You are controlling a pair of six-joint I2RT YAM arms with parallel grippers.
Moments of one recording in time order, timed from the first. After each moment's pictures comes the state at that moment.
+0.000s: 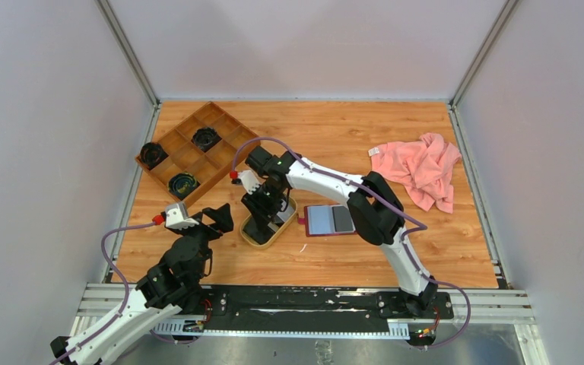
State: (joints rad) left arm -0.86 0.03 0.15 -0.24 -0.90 -0.57; right arm 0.94 2.21 1.86 -0.87 -0.53 -0.04
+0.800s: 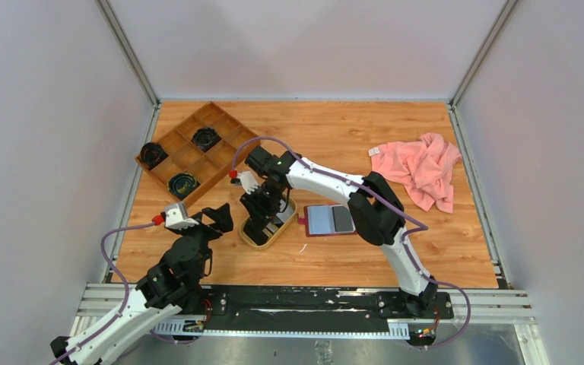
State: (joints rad) left arm -0.86 0.03 0.15 -0.24 -0.90 -0.58; right arm 0.94 2.20 1.86 -0.87 -0.62 0.01
